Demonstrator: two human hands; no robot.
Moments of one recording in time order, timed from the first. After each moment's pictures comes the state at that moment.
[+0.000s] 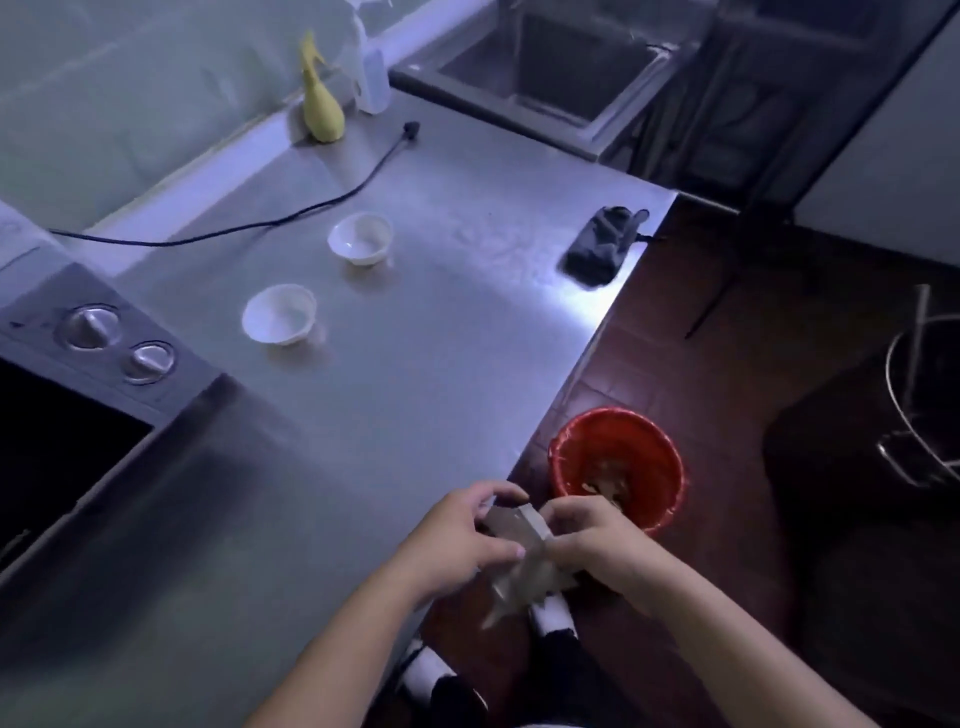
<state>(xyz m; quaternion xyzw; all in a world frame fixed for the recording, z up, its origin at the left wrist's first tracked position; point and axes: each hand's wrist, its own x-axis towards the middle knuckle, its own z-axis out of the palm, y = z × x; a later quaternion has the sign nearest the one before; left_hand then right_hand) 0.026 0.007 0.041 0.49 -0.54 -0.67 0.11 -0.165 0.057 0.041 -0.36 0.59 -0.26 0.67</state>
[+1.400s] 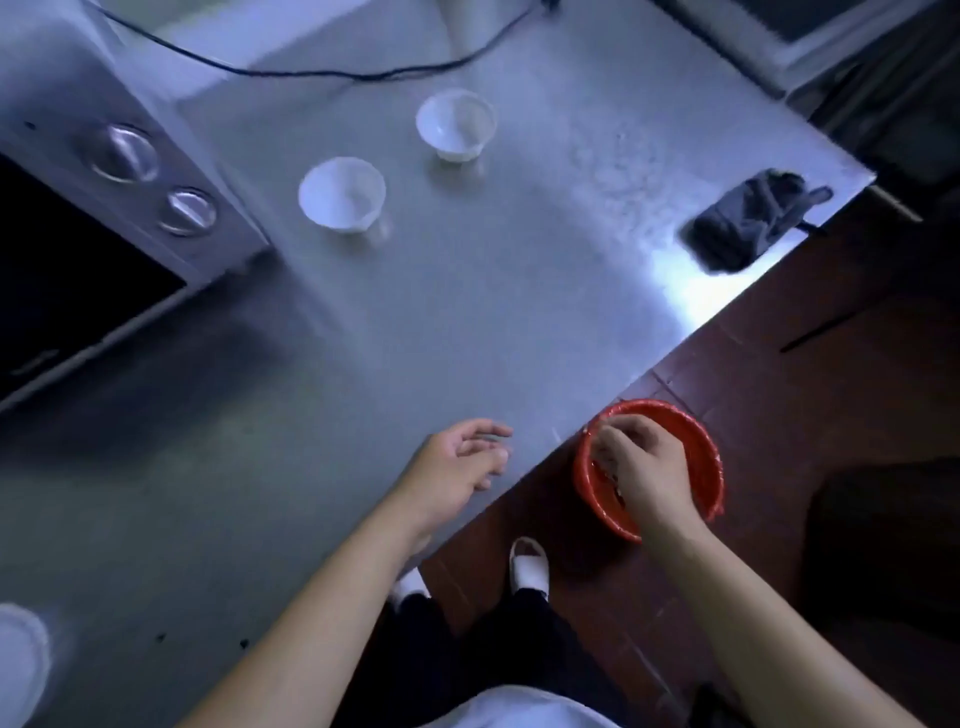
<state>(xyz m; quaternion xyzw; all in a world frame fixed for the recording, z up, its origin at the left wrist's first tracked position) -0.035 -0.017 -0.029 0.62 -0.33 -0.68 0.22 -0.247 -0.016 -0.054 -0.27 0.74 -0.36 0.50</state>
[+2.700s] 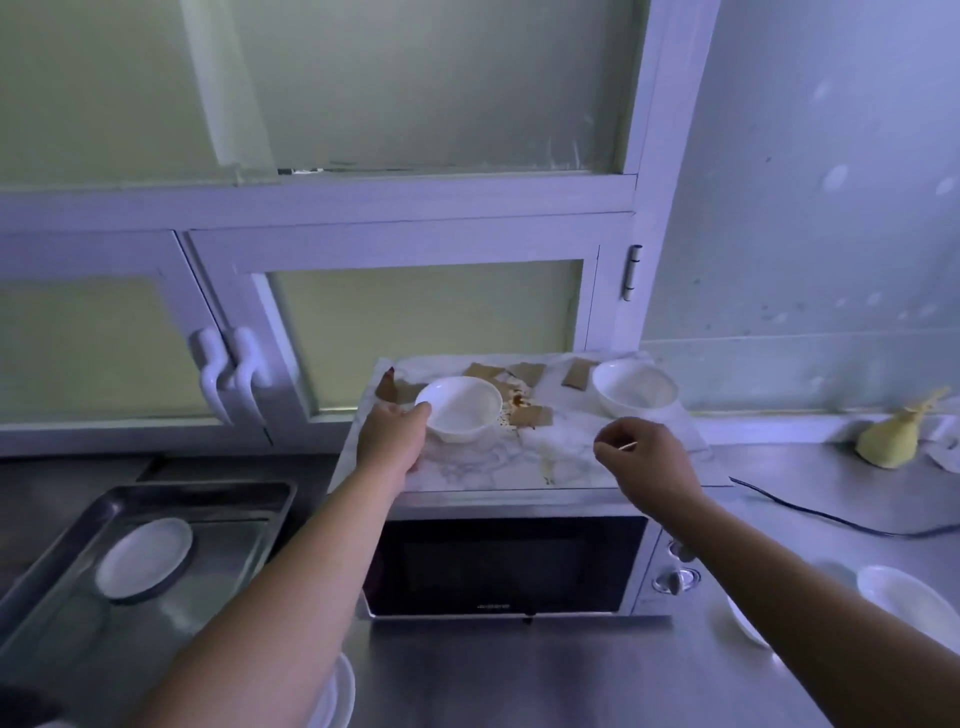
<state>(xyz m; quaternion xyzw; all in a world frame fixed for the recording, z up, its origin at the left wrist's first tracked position) 0.536 -0.085 0.191 0.78 -0.12 -0.22 0.58 0.285 -0.224 0.206 -0.79 0.43 -0.25 0.36</state>
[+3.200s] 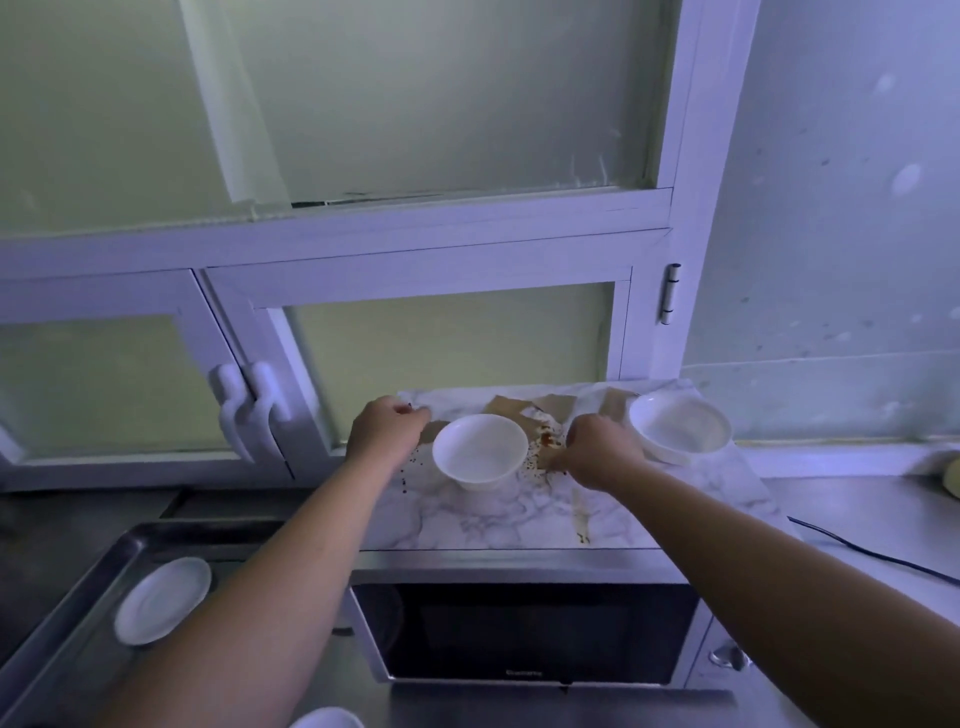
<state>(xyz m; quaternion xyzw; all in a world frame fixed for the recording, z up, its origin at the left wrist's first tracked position) 0.601 -0.113 0.225 0.88 -0.21 -0.09 0.42 0.408 -0.282 0.205 -0.89 0.41 -0.06 0.21</state>
